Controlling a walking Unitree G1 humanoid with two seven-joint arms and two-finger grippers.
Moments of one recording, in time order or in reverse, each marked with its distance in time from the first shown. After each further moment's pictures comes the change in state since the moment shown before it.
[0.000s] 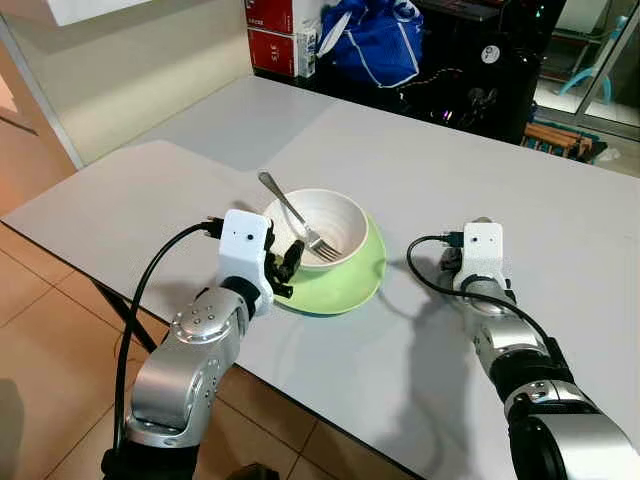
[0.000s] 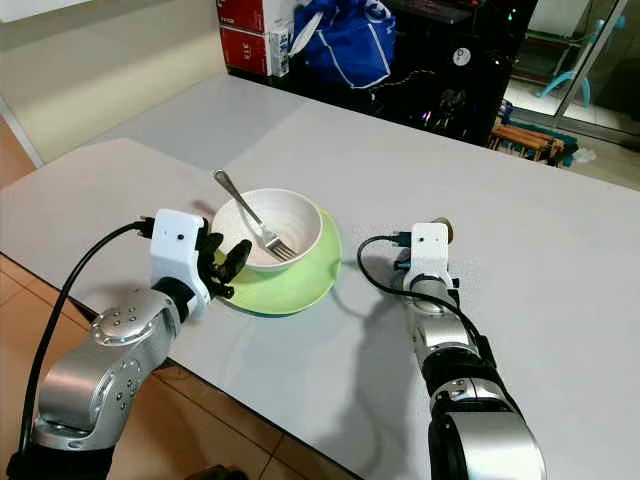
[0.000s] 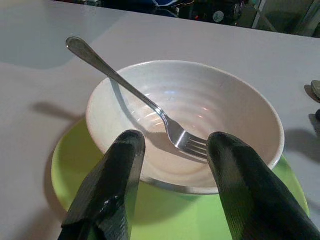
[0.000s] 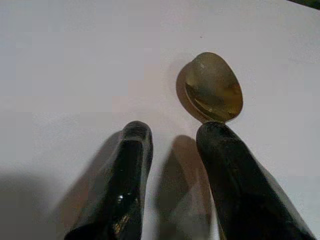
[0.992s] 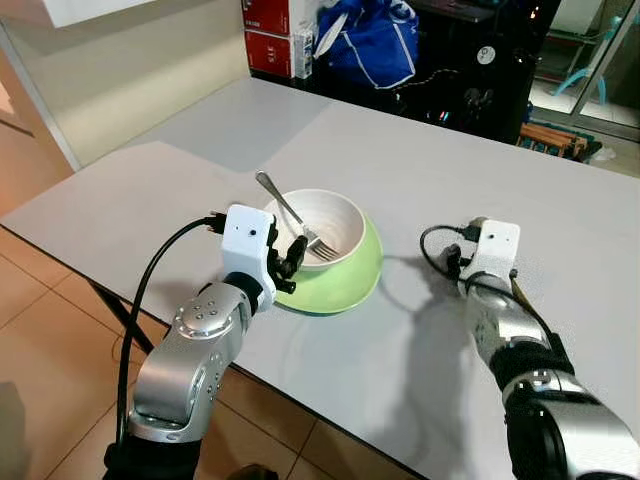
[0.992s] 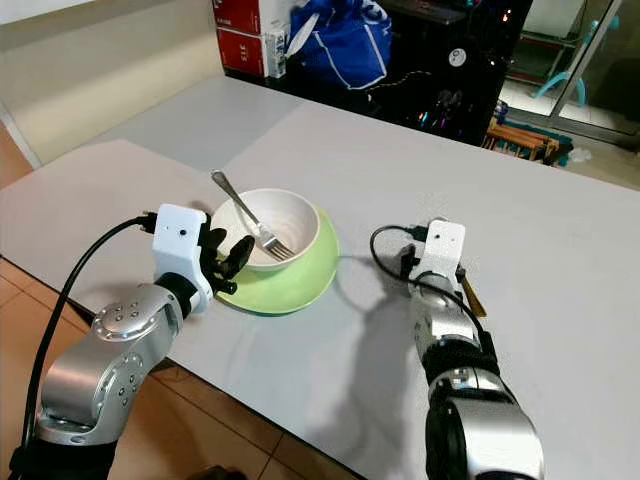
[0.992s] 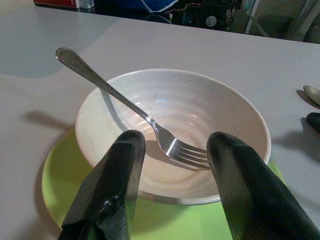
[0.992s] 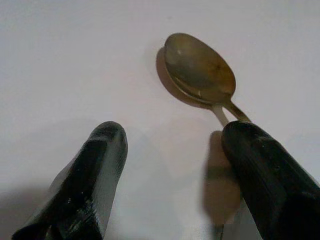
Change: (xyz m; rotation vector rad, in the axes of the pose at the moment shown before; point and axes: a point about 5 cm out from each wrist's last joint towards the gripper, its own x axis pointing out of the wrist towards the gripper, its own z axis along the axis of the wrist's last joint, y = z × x) left arm 0.003 -0.002 0.005 0.006 -0.015 -0.015; right arm 0.005 -0.005 0.001 0.227 0.099 -0.051
